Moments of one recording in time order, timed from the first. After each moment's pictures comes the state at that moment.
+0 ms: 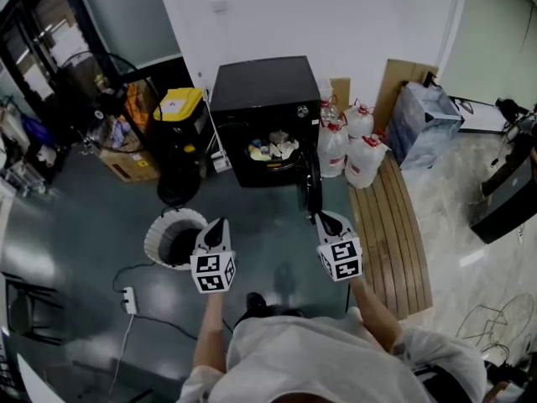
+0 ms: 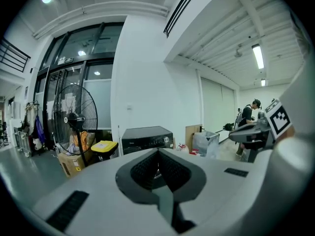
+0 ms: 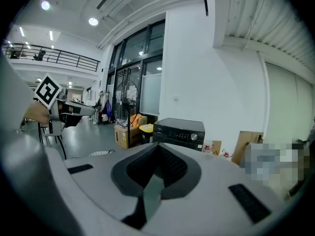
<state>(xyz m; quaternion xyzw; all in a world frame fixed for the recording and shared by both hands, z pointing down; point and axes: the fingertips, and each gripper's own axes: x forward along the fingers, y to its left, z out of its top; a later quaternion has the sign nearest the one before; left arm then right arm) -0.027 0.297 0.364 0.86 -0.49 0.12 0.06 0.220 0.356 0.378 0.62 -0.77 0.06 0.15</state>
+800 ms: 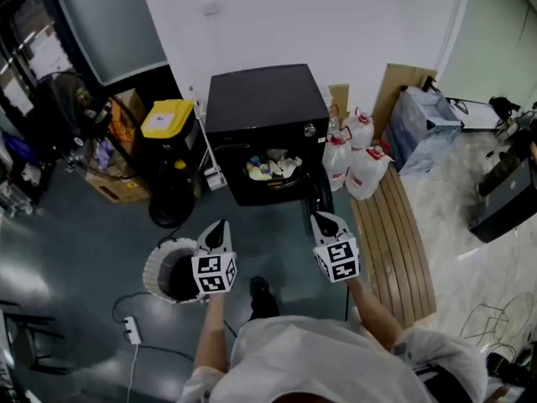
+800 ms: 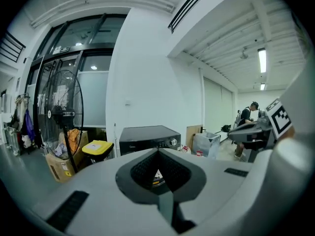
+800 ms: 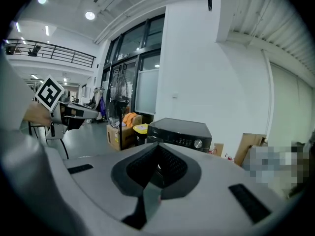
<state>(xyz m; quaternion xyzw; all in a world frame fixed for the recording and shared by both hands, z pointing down) -0.035 0.104 0.388 0.87 -0.47 0.12 0.08 0.196 0.177 0.385 0.63 -0.75 0.06 0.16</state>
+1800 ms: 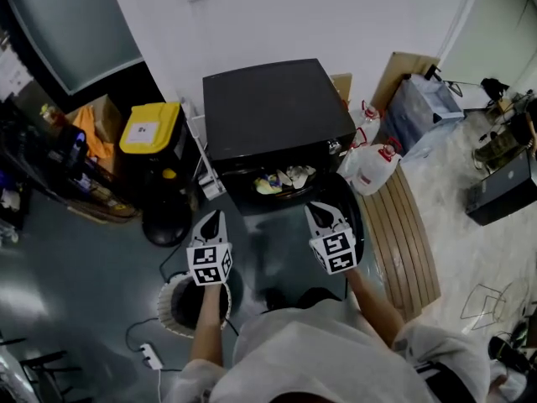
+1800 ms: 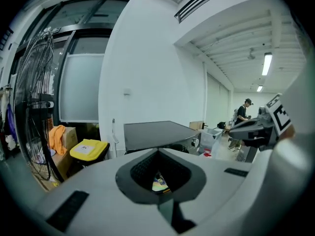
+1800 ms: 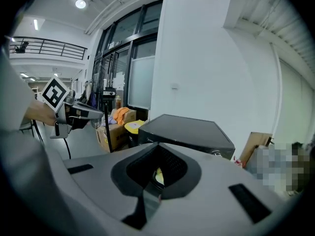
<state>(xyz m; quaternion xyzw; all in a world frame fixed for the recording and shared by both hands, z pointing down) -0.062 -0.193 0.424 0.89 -0.41 0.15 0.11 0.152 -0.099 0.410 0.65 -0.73 0.09 0.19</state>
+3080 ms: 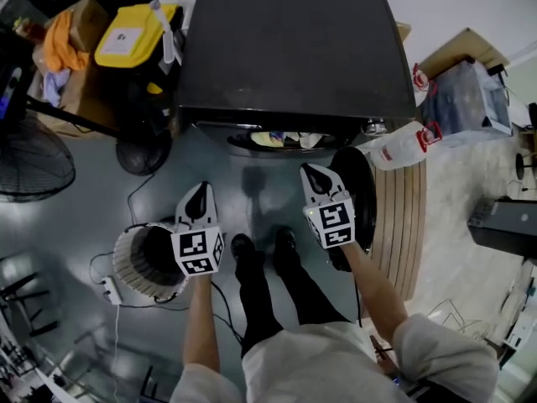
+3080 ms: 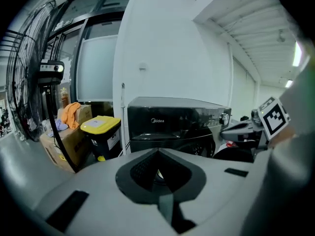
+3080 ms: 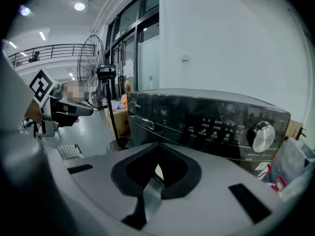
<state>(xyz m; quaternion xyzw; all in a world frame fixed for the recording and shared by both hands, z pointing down) -0.003 -0.260 0.616 0.82 -0.51 0.20 0.17 0.222 -0.246 0.626 0.55 -0.79 0.15 0.24</state>
